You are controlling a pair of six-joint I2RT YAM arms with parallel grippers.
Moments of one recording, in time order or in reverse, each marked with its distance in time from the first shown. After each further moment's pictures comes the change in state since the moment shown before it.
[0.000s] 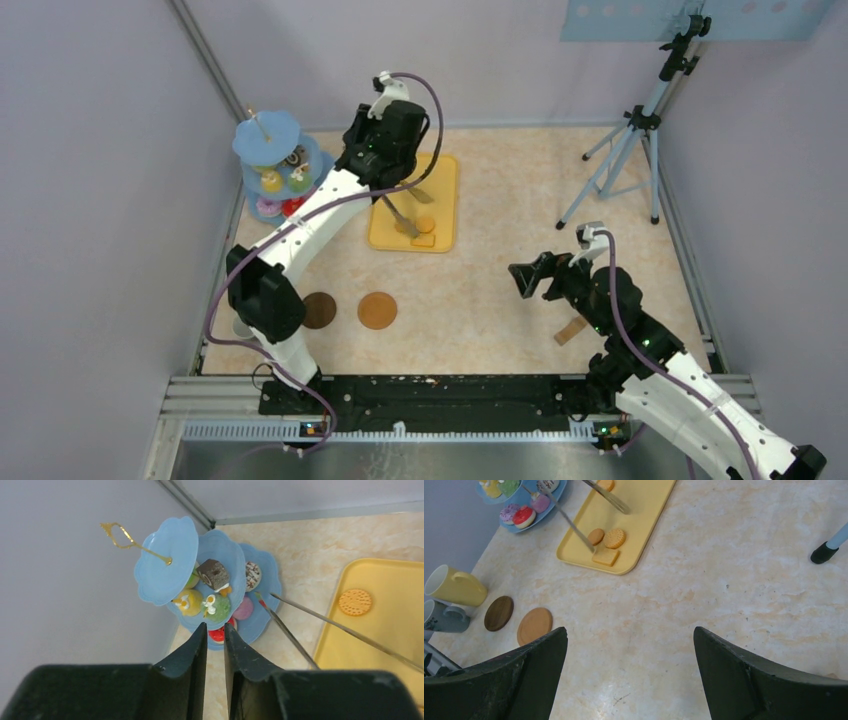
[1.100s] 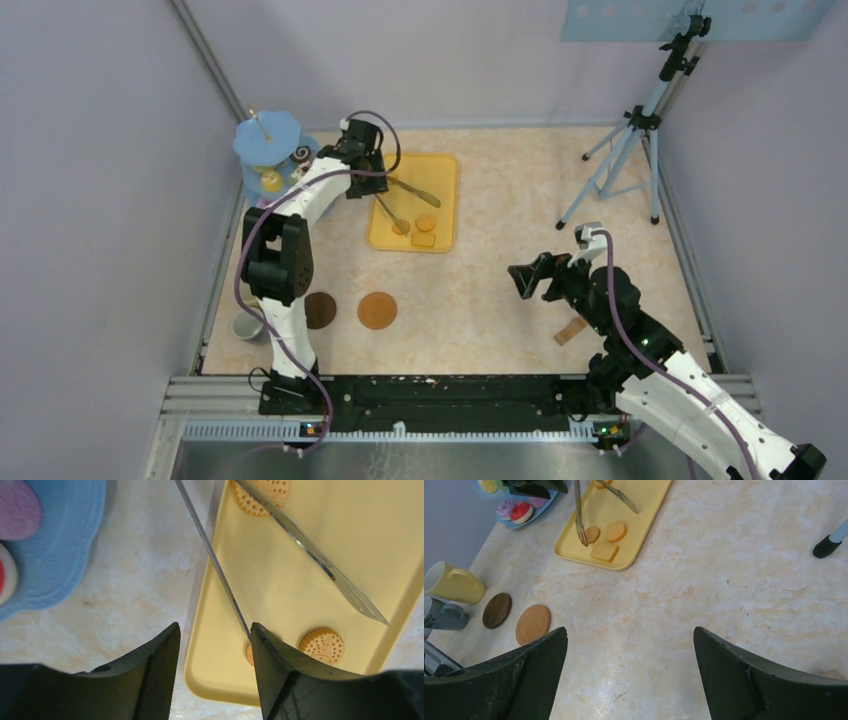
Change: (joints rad) left arm 0.316 0.225 -0.068 -0.139 0.950 -0.483; right arm 0.000 0.008 -0.005 -0.006 -0.004 0.007
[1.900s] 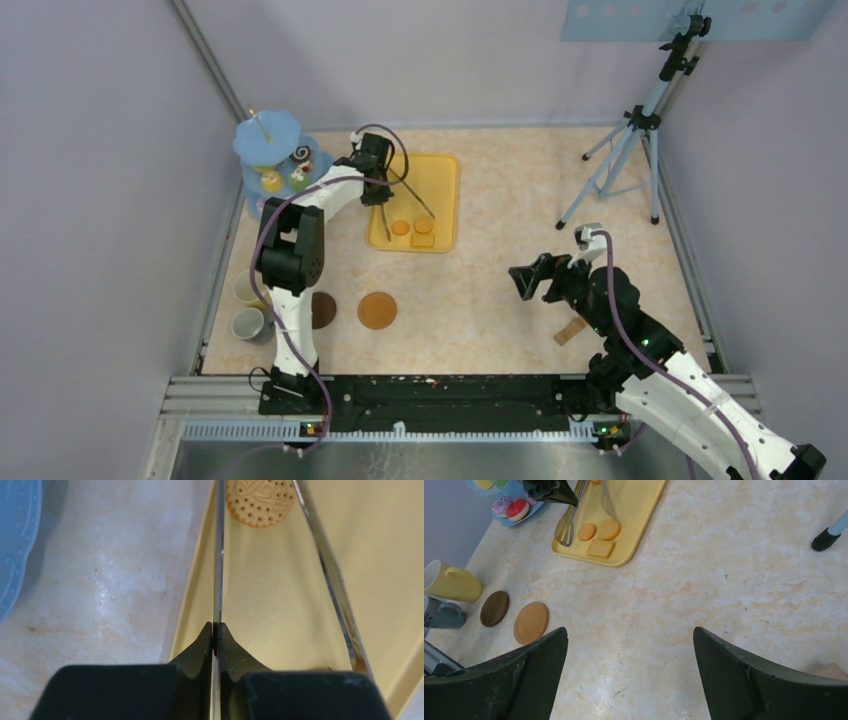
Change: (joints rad) left arm -0.028 0.117 -0.060 0.141 -0.034 -0.111; right arm 0.000 -0.004 0.000 -0.026 0.004 0.008
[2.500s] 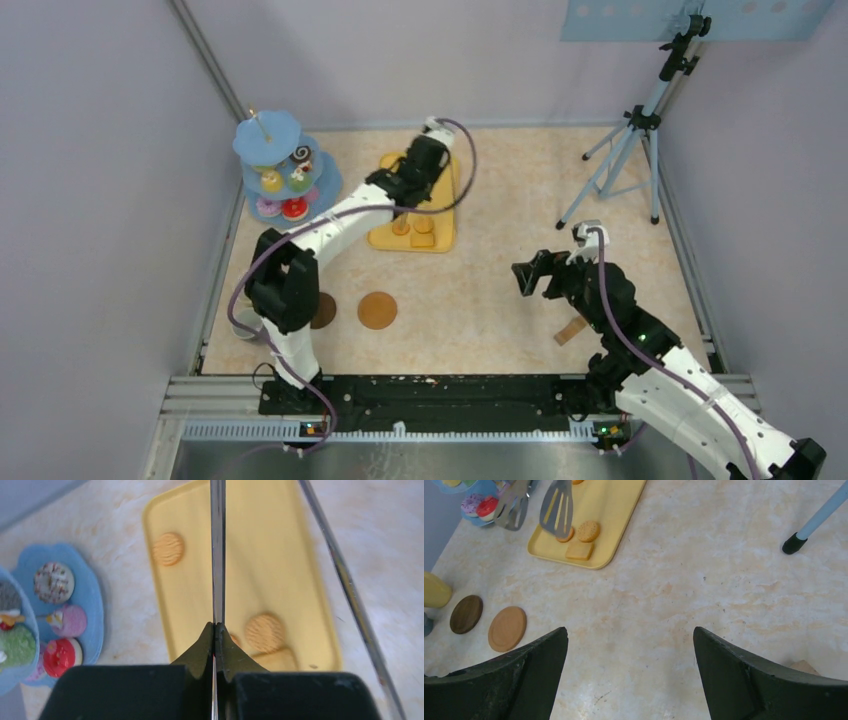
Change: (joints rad) left arm -0.248 -0.233 -0.024 0.058 -0.206 0.415; right arm 0.000 0.030 0.009 -0.003 0.052 -0.038
